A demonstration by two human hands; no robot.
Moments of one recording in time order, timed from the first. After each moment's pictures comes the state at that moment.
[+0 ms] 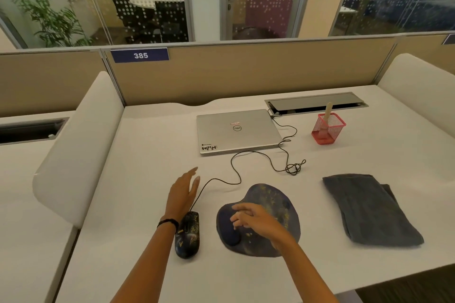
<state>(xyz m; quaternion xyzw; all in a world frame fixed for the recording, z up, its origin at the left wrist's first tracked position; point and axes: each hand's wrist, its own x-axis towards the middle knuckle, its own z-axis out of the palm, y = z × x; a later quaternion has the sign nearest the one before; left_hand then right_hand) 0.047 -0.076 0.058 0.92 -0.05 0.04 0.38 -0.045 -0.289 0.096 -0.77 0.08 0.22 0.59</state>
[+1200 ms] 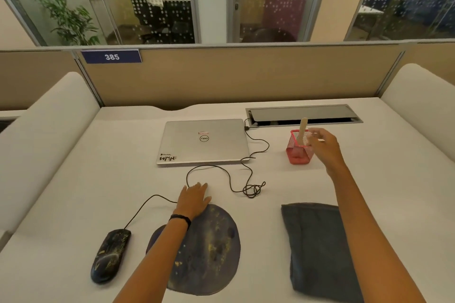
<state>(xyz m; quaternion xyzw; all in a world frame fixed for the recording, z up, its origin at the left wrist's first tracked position) 0.096 -0.269 0.048 0.98 -0.09 -0.17 0.04 0.132 -0.609 0.171 -0.82 0.16 -0.11 0.54</state>
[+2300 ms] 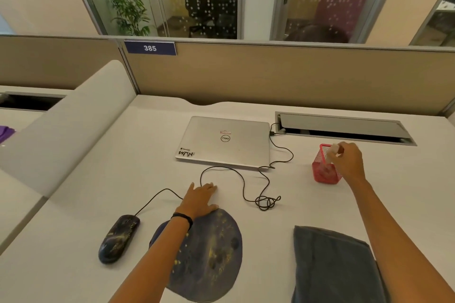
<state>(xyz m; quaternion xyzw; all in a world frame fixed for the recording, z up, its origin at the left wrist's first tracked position) 0.098 -0.265 0.054 0.98 -0.06 -0.21 0.05 0.225 -0.652 0.102 -0.92 0.07 -0.13 0.35</state>
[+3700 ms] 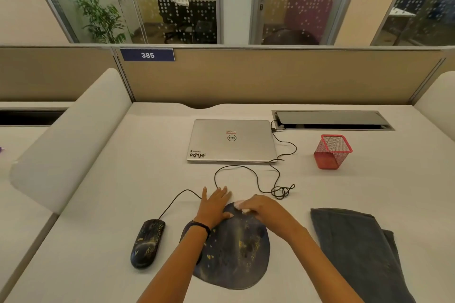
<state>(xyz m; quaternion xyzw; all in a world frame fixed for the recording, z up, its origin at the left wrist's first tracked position) 0.068 -0.238 0.044 0.97 -0.14 -0.18 0.02 0.045 -0.422 0.101 -0.92 -0.27 0.15 0.23</state>
